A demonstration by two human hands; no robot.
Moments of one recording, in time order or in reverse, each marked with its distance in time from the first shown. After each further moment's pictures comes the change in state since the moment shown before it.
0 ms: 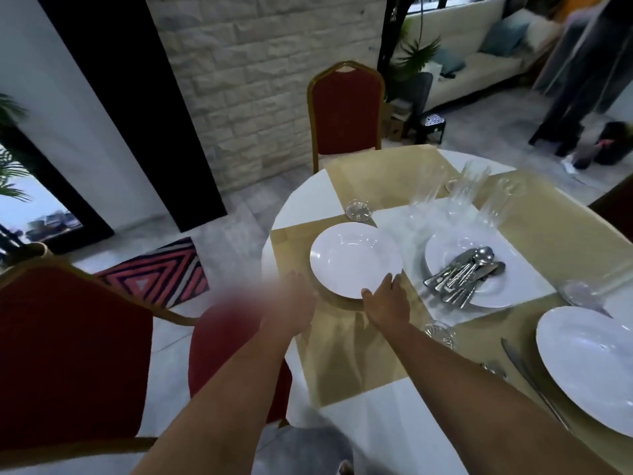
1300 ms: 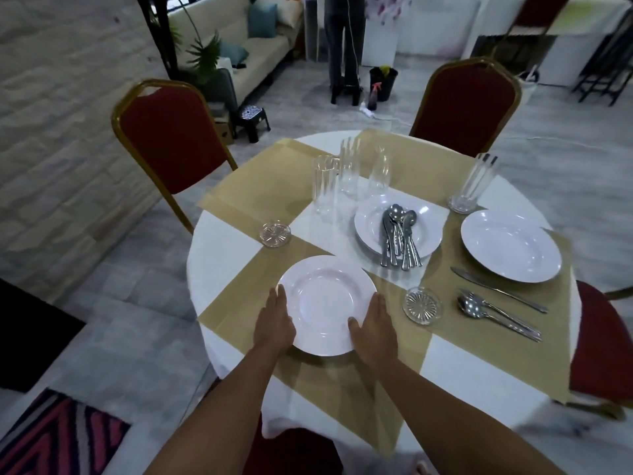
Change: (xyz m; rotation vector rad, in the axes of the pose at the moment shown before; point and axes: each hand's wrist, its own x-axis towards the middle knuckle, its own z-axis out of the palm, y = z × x) left_hand 0.153 -0.013 -0.015 -0.056 -0.148 0.498; right_hand -0.017 -0.036 0.063 0.330 0.394 0.516
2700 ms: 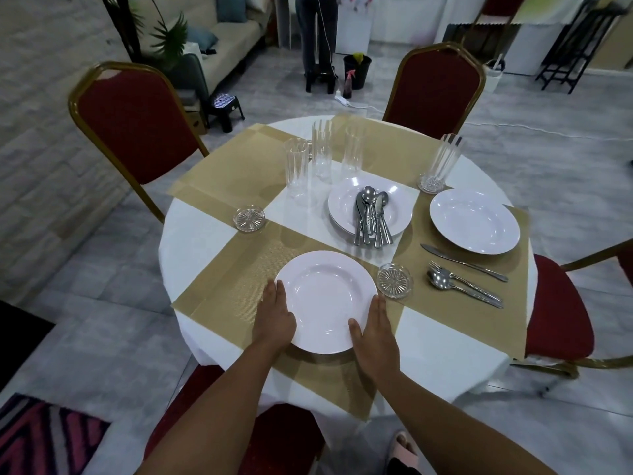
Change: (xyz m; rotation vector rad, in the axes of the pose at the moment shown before) left_hand -0.035 0.029 0.031 0.001 -0.049 0.099; right_hand -0.047 0.065 -0.012 0.002 0.035 -0.018
